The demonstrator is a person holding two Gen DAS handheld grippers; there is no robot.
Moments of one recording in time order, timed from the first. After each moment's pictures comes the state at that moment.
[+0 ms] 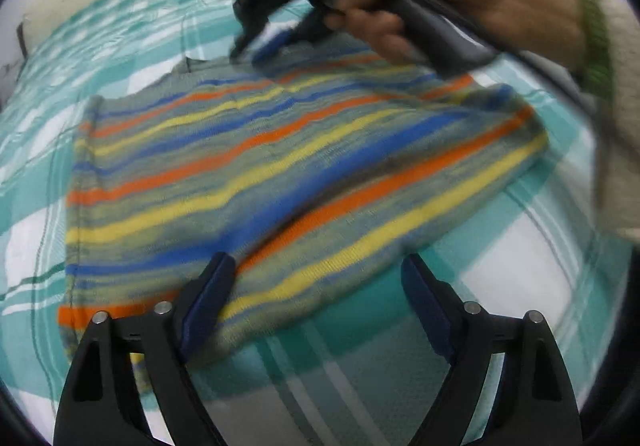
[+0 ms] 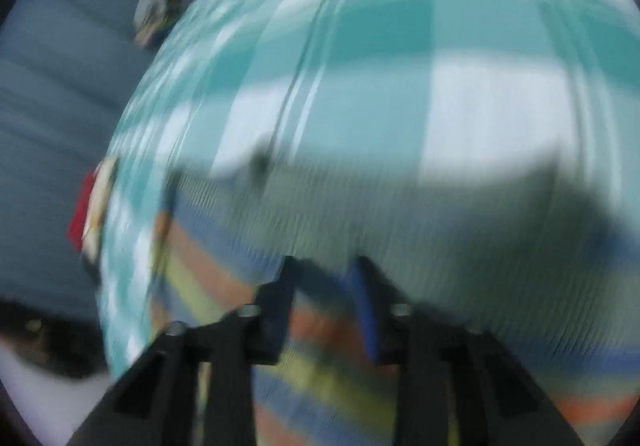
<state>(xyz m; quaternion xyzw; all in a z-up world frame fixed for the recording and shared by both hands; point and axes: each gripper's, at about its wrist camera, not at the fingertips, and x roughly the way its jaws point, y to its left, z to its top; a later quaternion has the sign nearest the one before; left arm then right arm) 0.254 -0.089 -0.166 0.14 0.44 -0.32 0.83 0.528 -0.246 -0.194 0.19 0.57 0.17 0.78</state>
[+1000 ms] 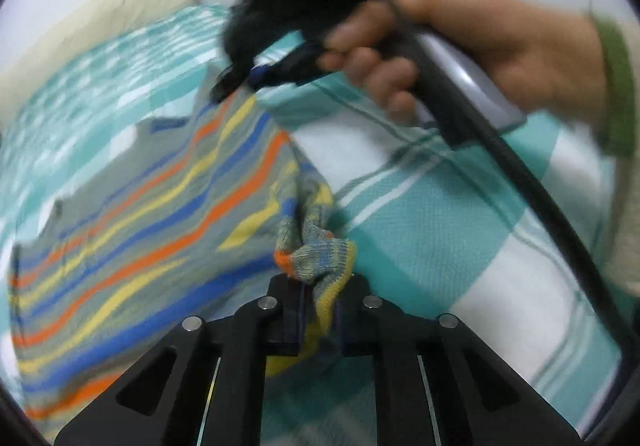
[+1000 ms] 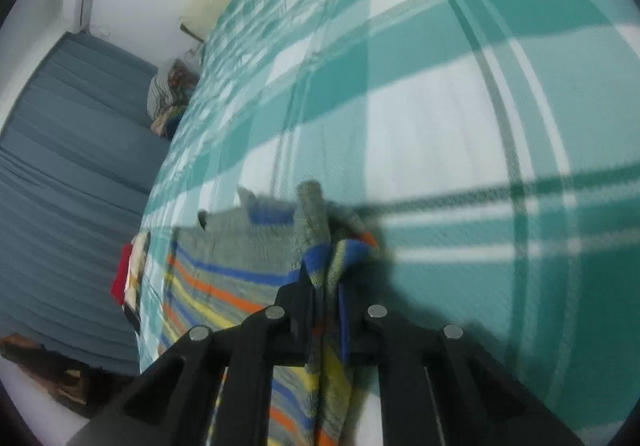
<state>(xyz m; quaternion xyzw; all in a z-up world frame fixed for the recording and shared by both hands) 0.227 -0.261 -0.145 0.19 0.37 -0.35 0.84 0.435 -0.449 -0.181 0.31 0.48 0.16 0.80</state>
